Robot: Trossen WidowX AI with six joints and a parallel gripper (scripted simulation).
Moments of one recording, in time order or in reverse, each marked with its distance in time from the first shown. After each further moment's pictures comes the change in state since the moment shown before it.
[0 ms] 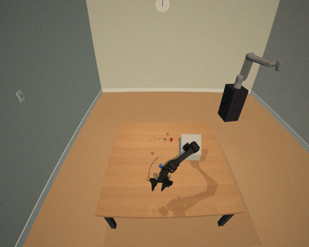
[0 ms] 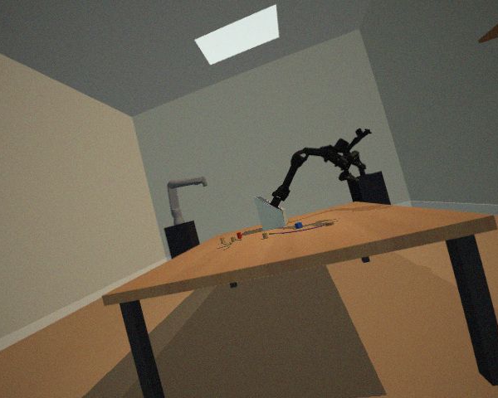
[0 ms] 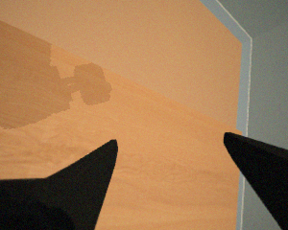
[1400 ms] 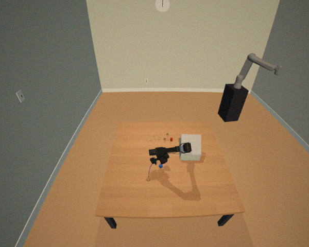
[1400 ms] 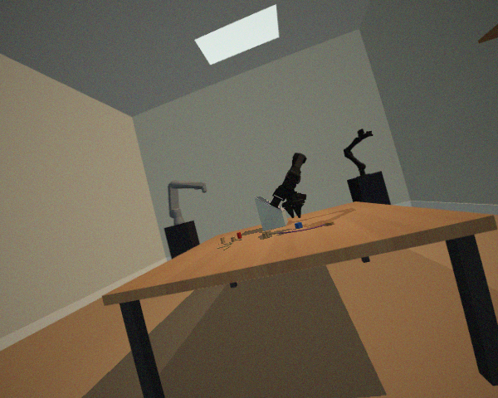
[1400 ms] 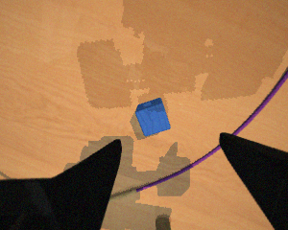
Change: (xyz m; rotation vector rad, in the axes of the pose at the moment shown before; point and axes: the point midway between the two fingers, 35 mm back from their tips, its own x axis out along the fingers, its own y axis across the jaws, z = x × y) arm -0.104 0.192 -0.326 0.028 0.381 0.606
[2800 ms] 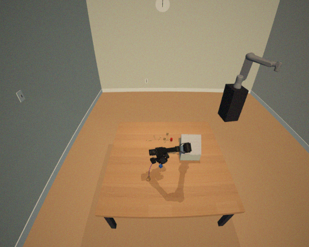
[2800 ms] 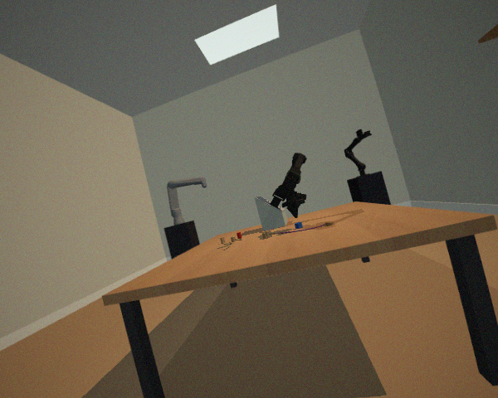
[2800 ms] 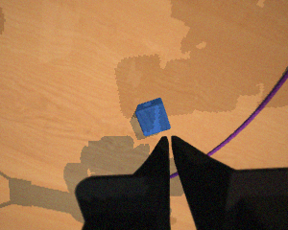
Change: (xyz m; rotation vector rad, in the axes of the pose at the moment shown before) arm 0.000 0.000 0.000 0.000 0.000 0.000
